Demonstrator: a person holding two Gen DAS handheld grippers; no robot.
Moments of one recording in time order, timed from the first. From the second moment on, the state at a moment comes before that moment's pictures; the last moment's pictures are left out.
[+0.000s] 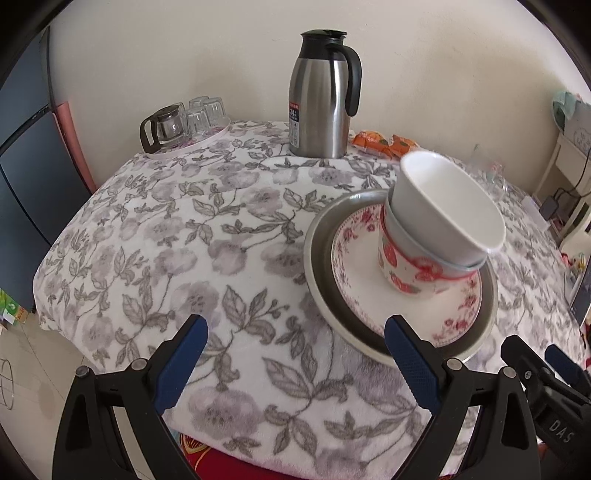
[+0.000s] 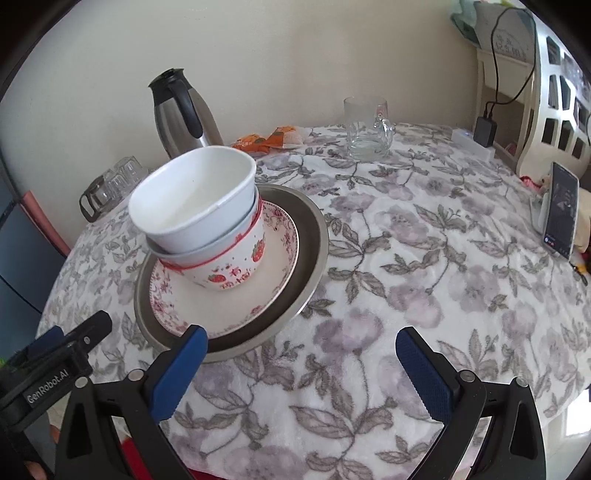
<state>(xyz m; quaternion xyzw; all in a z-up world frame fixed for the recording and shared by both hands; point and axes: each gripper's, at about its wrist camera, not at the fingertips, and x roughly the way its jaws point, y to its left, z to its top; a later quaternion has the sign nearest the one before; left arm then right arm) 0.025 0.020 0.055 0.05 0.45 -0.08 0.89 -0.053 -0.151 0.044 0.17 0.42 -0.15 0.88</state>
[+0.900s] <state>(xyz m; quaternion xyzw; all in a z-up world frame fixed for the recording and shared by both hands) 0.010 0.014 0.051 0.09 0.46 -0.06 0.88 -0.065 -0.152 0.039 0.17 0.43 -0.16 0.87</state>
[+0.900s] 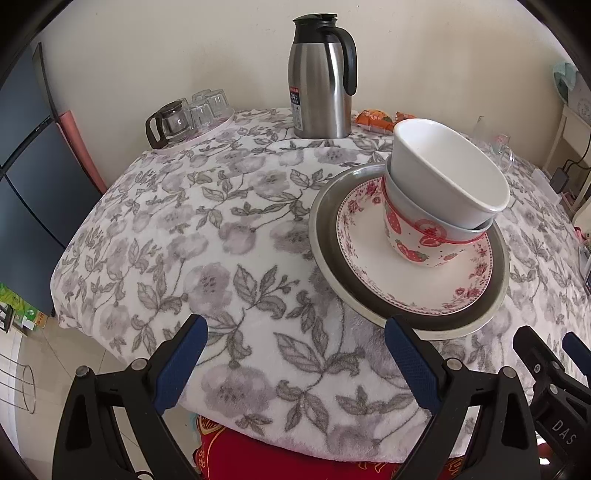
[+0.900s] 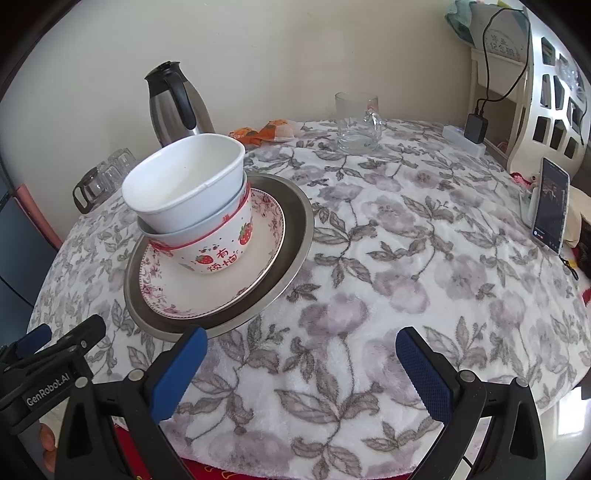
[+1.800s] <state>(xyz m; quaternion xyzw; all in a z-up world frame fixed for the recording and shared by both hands) 0.015 0.019 0.044 0.09 0.49 -0.05 0.87 -0.063 -0.150 0.033 0.17 0.45 -0.16 0.86</state>
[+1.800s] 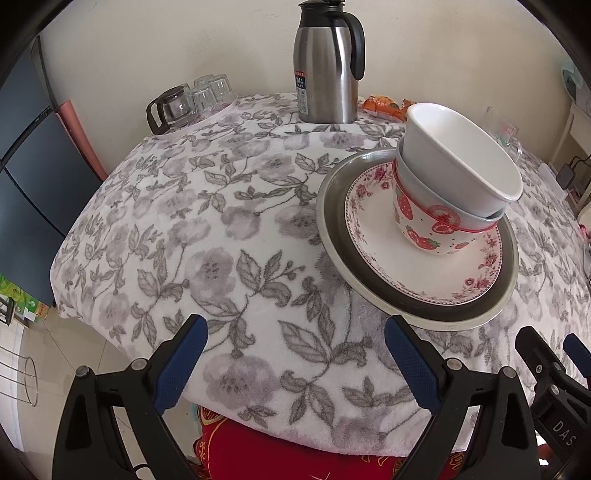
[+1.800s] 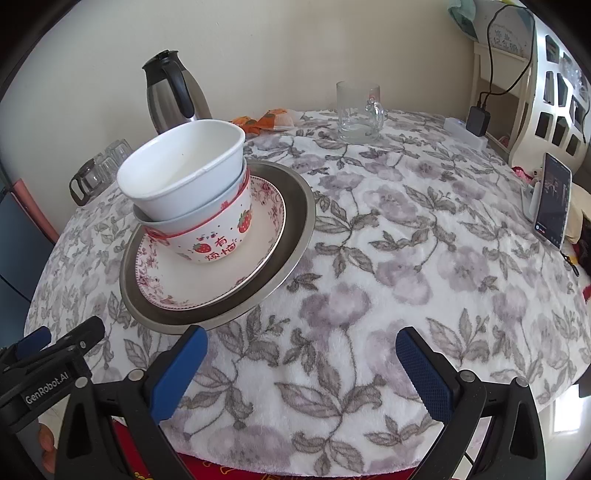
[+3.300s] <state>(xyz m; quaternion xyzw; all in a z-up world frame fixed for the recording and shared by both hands) 0.018 0.022 0.039 0.09 0.51 -0.03 0.86 -0.063 -0.149 0.033 0.16 0.46 -0.16 0.86</state>
